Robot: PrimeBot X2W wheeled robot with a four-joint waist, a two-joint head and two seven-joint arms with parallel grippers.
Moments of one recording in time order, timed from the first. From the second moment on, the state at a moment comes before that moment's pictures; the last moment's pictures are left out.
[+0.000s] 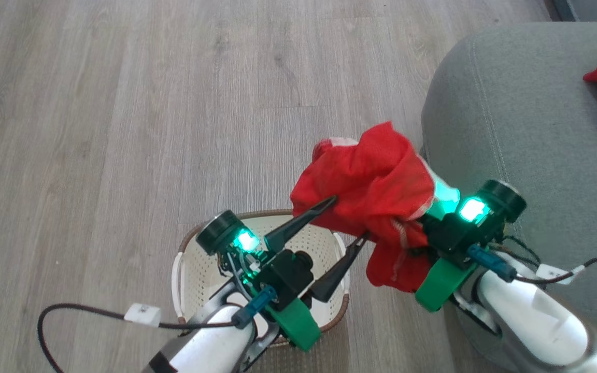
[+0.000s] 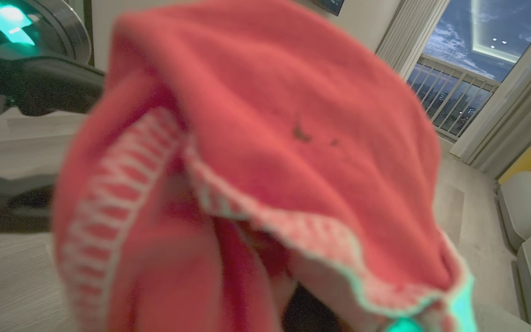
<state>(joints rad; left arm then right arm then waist) -0.32 0.10 -0.68 0.15 -0.04 -0.09 -0.26 -0.41 -0.38 0.68 0.23 0.19 0.13 -0.26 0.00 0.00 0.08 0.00</state>
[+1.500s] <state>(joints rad) -0.14 0.07 -0.58 0.24 -0.03 -0.08 -0.26 -0.11 -0.29 0.08 0.20 0.05 0.13 -0.26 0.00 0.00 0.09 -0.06</state>
